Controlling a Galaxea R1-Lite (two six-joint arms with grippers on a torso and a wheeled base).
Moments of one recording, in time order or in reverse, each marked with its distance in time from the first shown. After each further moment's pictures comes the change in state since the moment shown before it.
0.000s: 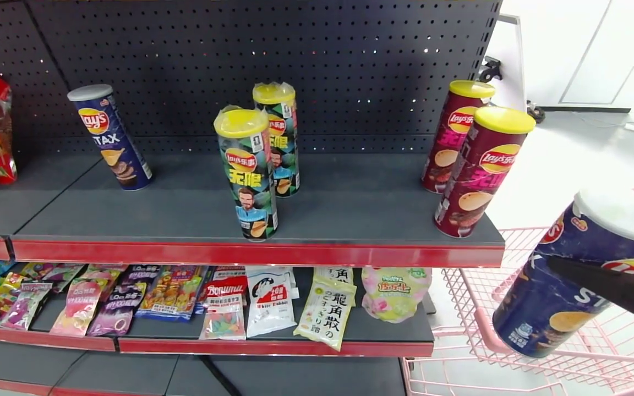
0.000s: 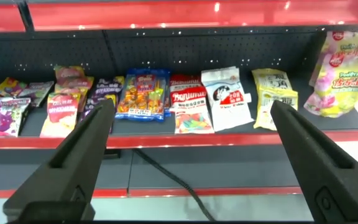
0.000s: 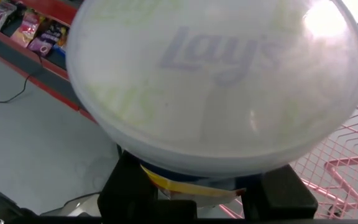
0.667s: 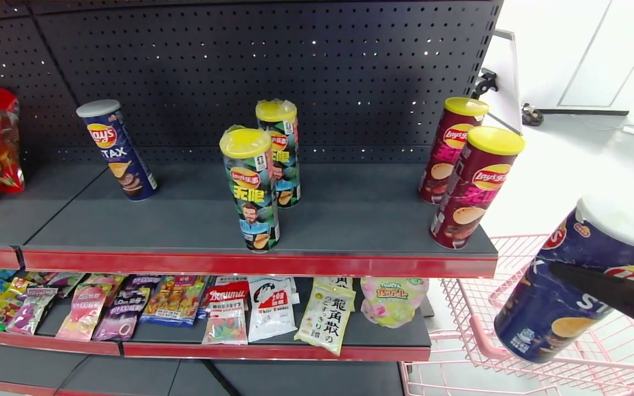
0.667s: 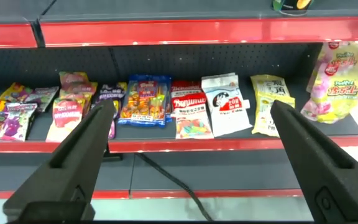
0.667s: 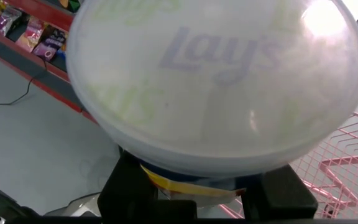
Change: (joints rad) left arm -0.001 0.000 0.000 0.000 0.000 0.000; right arm -0.002 -0.015 0.021 -0.001 0.000 0.001
